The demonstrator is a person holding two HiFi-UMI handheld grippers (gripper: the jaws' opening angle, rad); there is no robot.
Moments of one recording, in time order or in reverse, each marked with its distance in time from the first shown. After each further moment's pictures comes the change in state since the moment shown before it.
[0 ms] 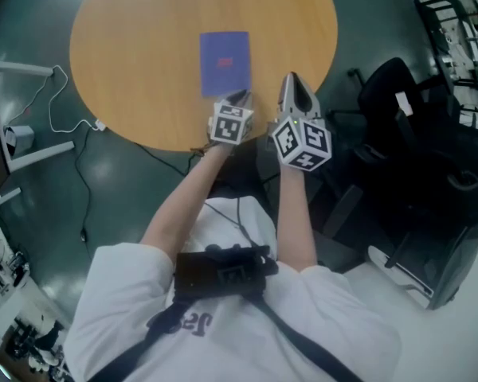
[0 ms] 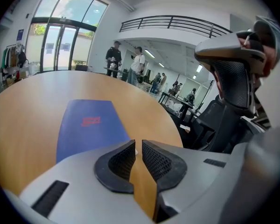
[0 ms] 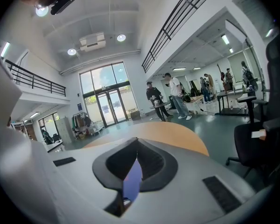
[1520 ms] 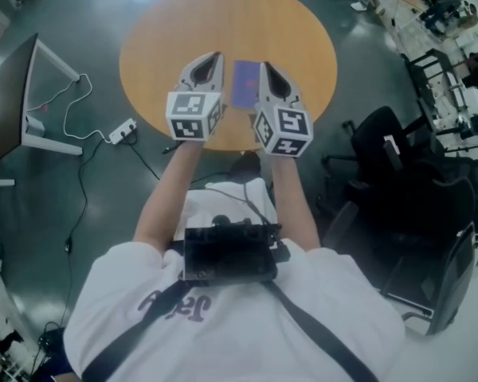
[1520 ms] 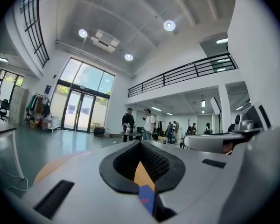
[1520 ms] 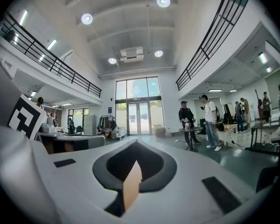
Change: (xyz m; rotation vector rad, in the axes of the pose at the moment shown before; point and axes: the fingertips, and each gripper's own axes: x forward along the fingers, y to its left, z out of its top) left arm -0.309 0.057 0.198 0.130 -0.766 0.230; right arm -0.044 0.195 0.080 -0.303 -0.191 0.307
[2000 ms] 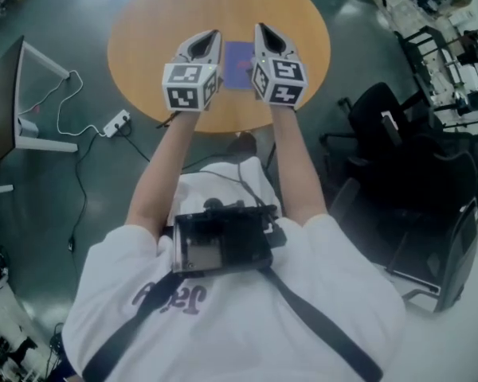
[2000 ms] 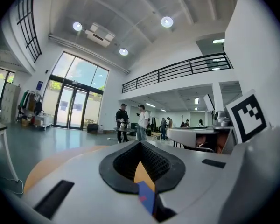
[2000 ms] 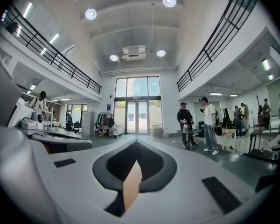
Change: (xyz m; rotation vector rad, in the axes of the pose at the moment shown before) left arm 0.029 -0.004 -0.013 0.013 0.043 -0.078; right arm 0.056 -0.029 -0.002 -0.077 0.000 -0.012
